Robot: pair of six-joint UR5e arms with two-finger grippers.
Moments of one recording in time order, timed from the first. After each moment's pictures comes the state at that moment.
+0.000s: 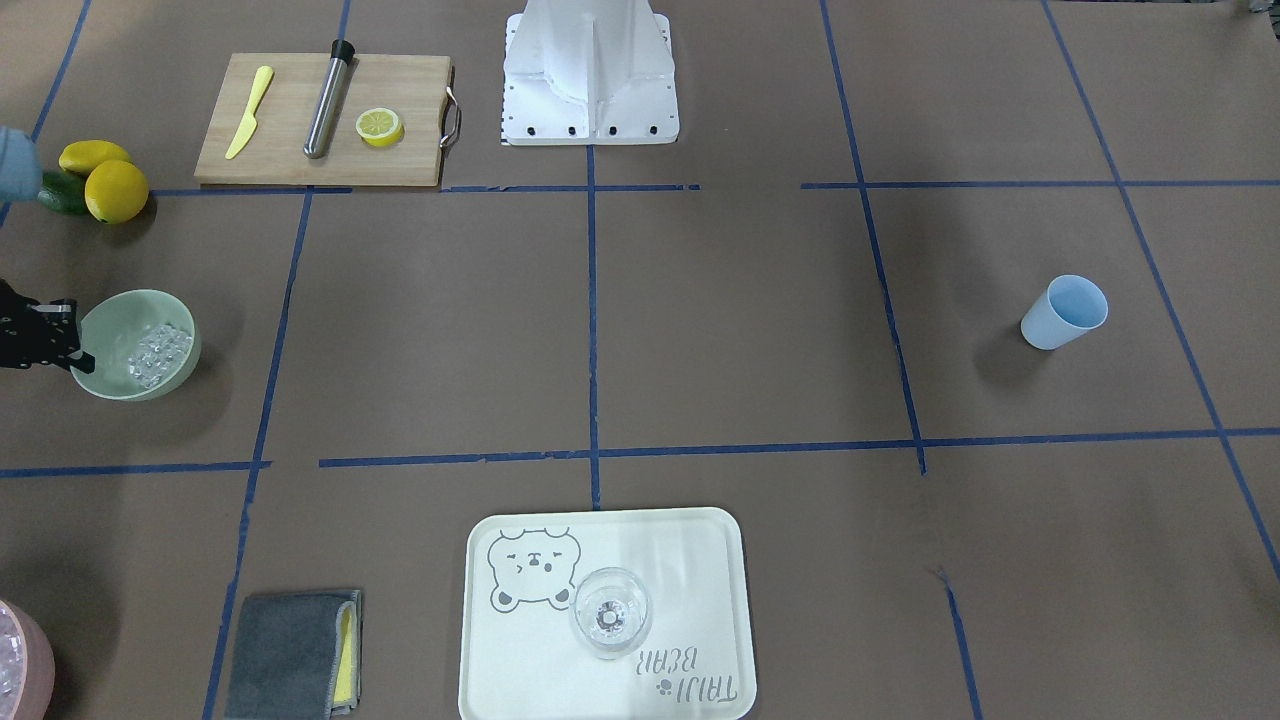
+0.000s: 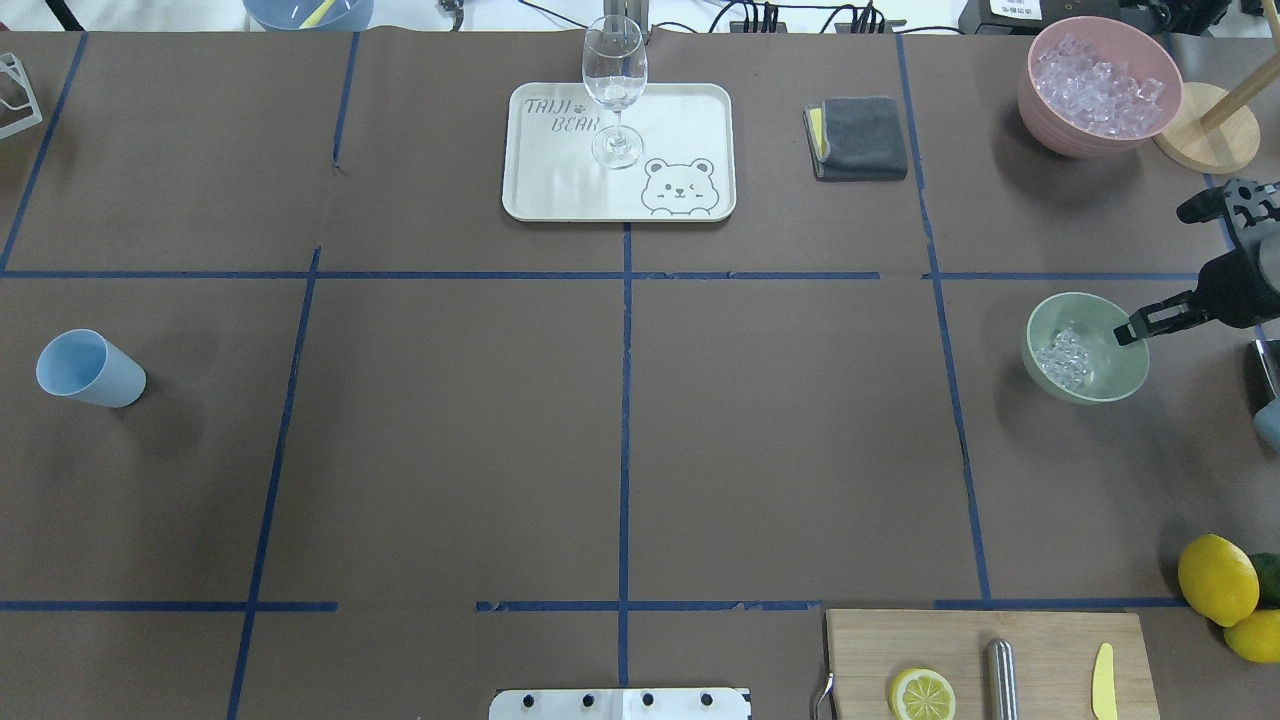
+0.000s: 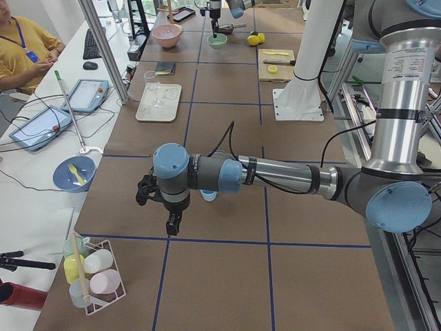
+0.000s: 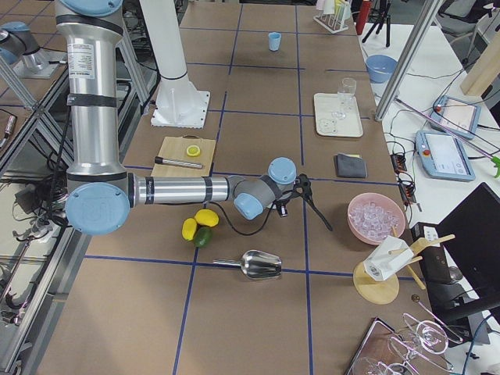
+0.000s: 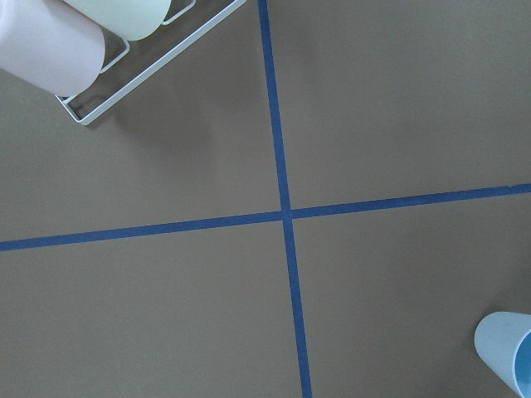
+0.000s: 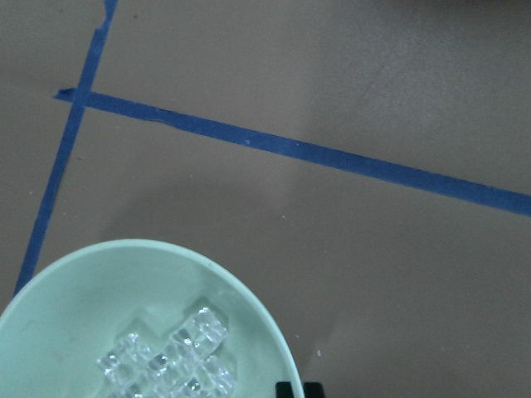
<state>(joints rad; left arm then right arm) -1.61 -1.61 -1.66 -1.54 -2.36 0.07 1.08 -1.58 1.53 -0.85 2.34 0.55</state>
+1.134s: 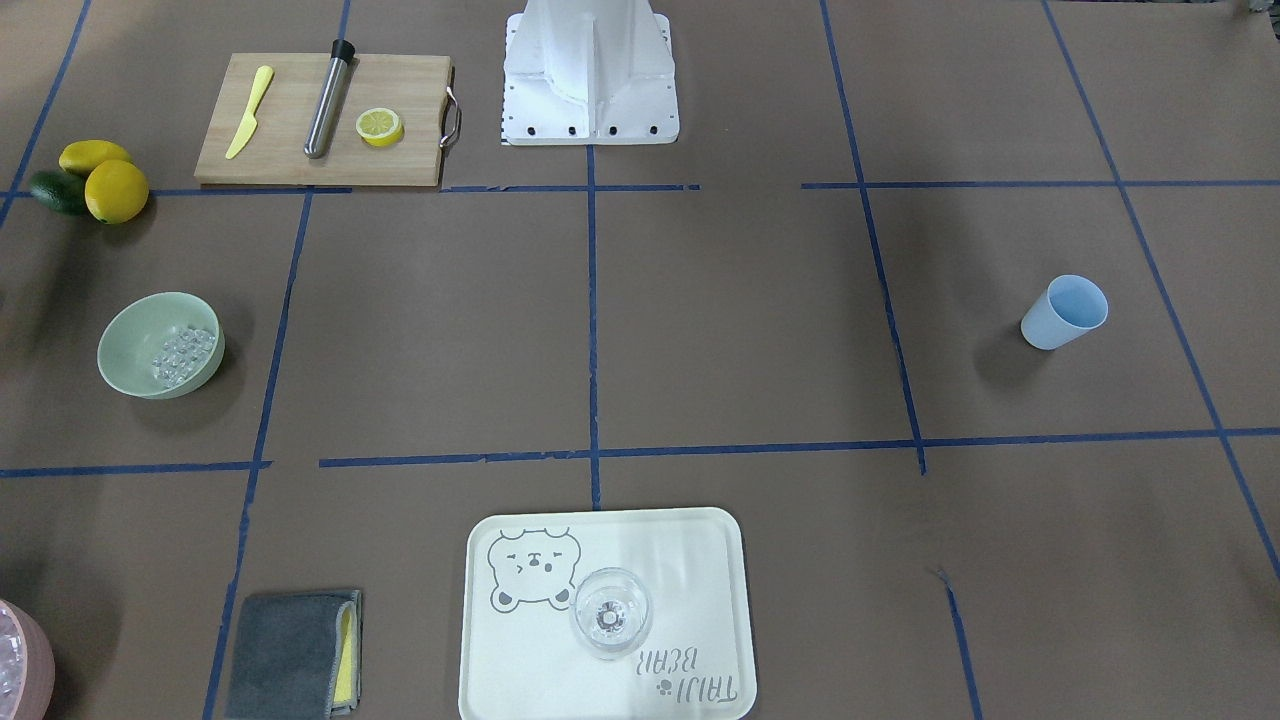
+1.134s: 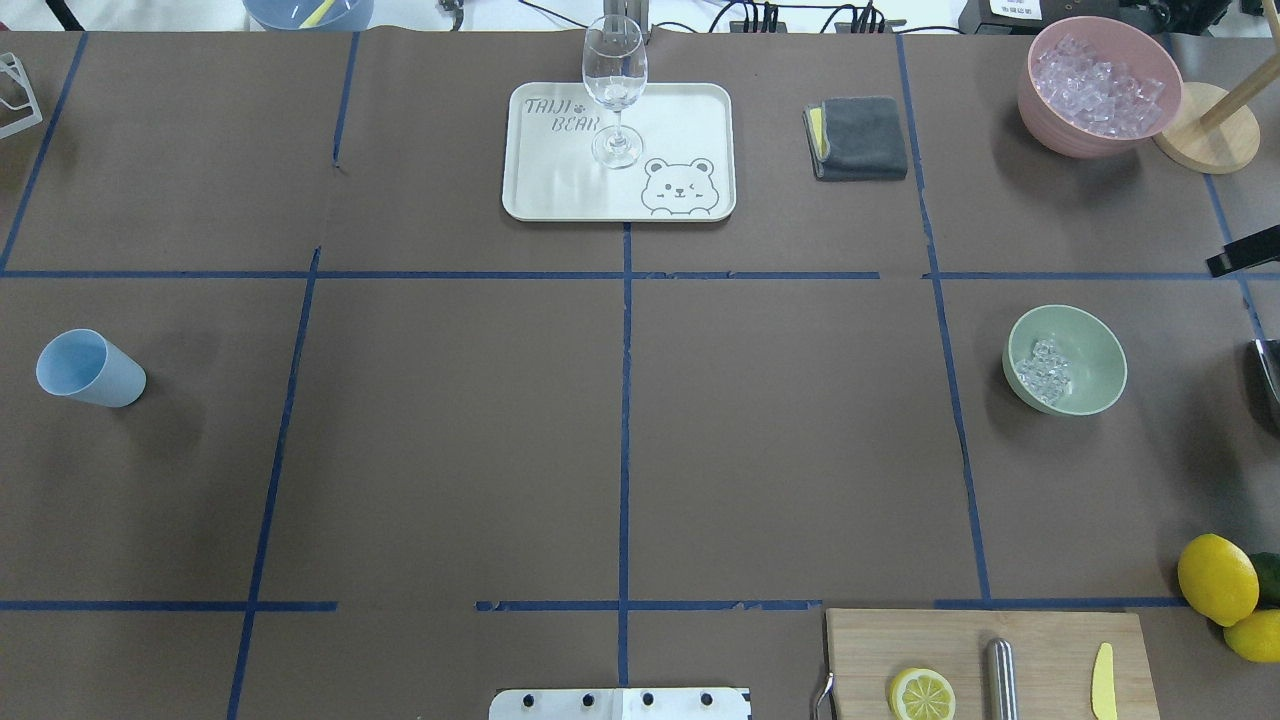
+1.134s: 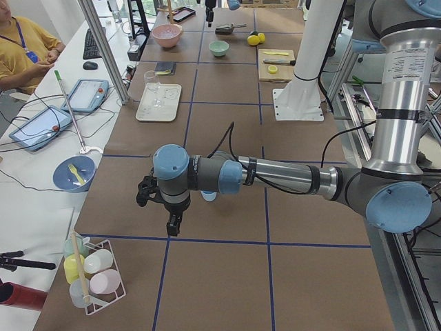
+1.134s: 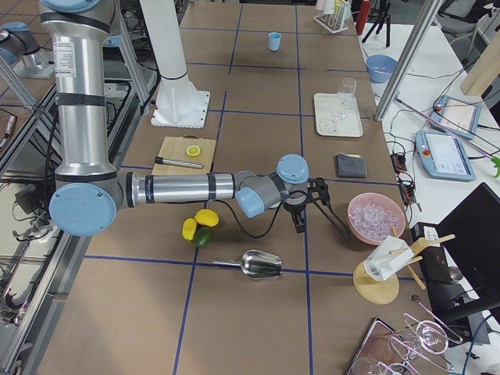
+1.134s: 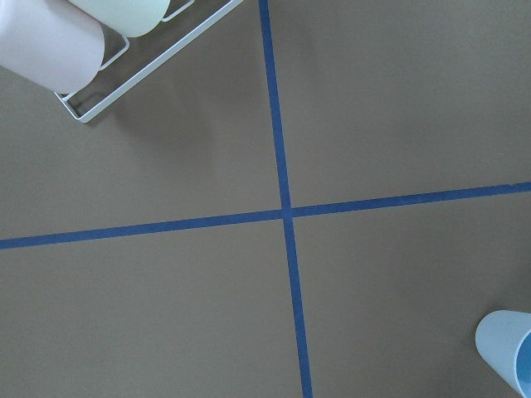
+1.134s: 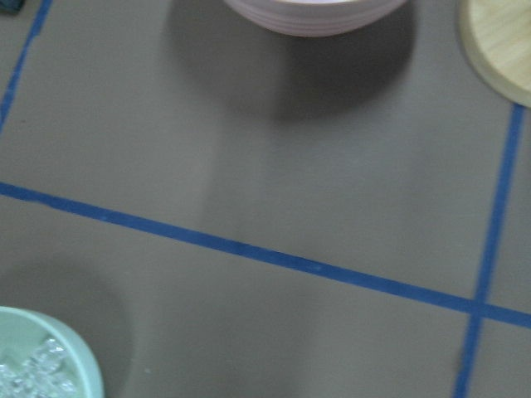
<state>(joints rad) -1.61 -1.61 -1.66 -1.54 -2.36 0.07 1.35 -1.56 1.59 -1.17 2.31 0.24</state>
